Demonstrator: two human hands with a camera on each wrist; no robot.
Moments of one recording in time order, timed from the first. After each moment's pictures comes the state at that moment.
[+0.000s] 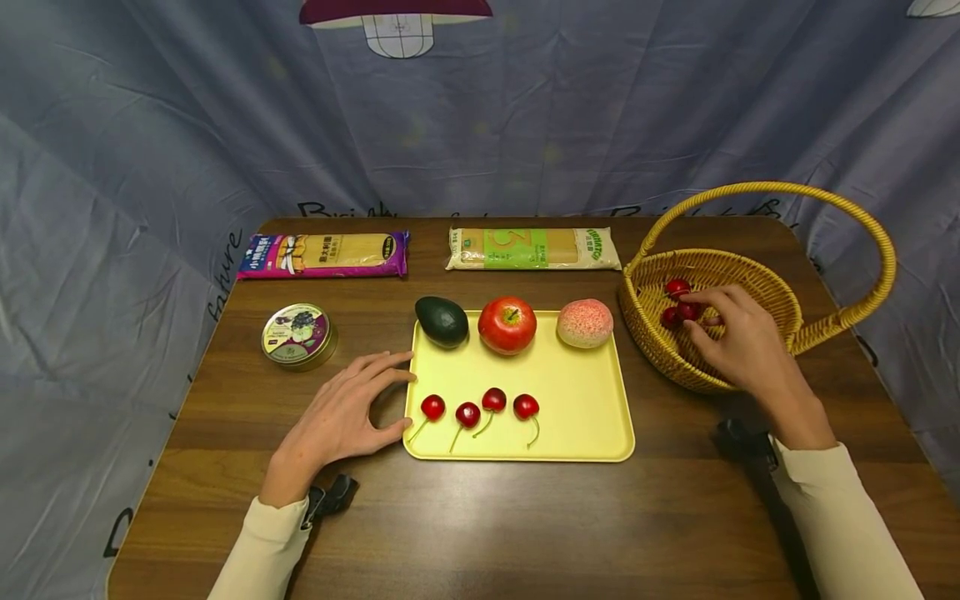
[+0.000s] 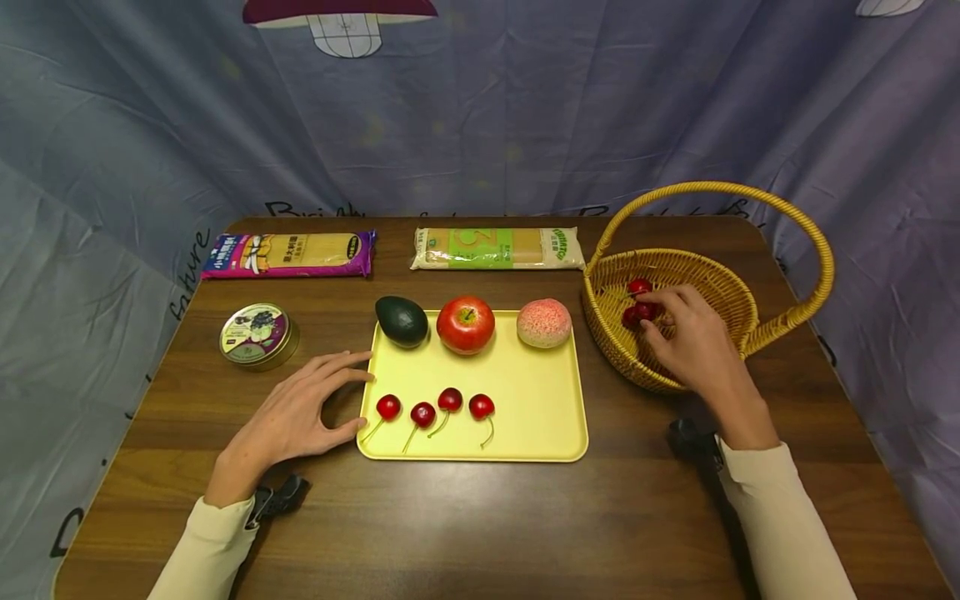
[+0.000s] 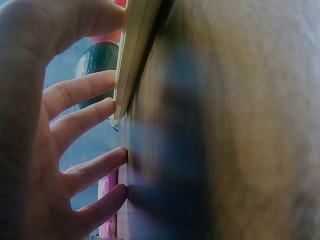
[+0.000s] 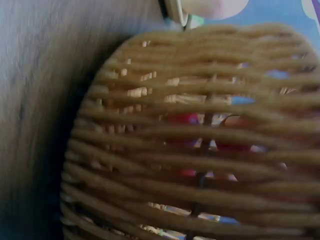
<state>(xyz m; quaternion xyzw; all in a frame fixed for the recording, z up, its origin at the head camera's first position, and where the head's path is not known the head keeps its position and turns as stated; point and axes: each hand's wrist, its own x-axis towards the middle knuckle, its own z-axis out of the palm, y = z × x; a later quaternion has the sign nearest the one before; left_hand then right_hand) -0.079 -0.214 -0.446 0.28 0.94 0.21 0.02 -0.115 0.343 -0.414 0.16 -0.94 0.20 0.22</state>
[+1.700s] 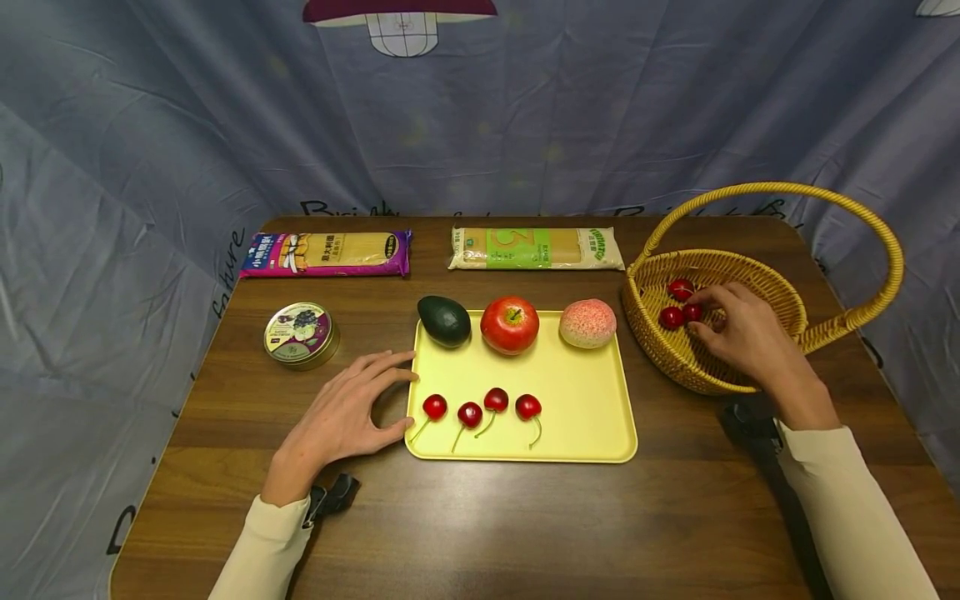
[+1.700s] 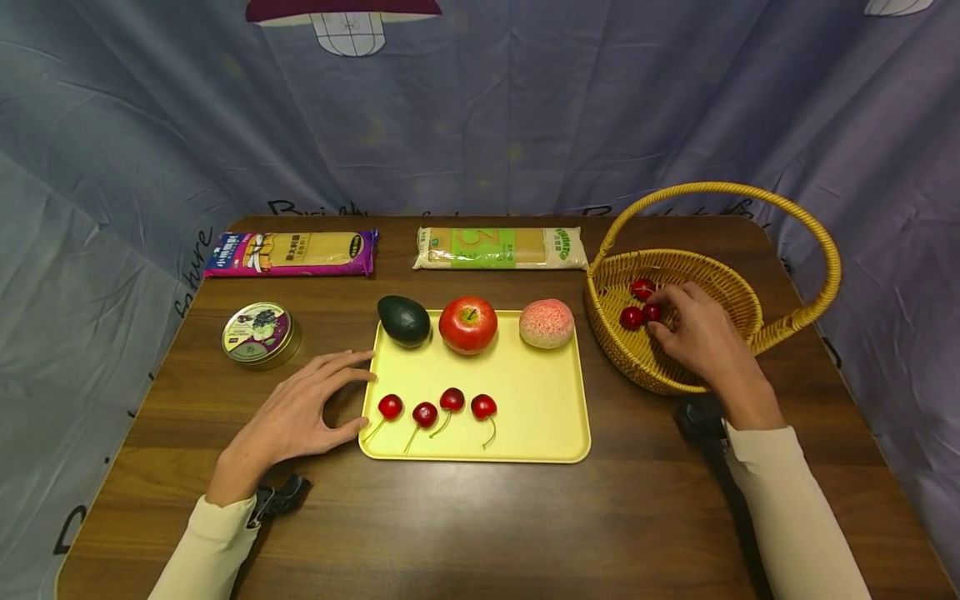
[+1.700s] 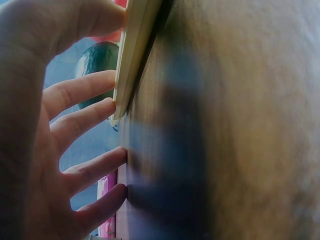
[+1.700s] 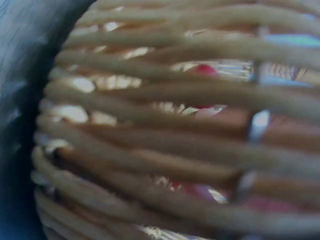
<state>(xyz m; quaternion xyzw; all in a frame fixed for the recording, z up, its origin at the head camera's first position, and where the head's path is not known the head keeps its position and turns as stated) -0.078 -0.215 -0.447 0.28 0.93 0.21 0.02 -0.135 0.362 -0.420 0.13 -0.97 0.18 0.11</state>
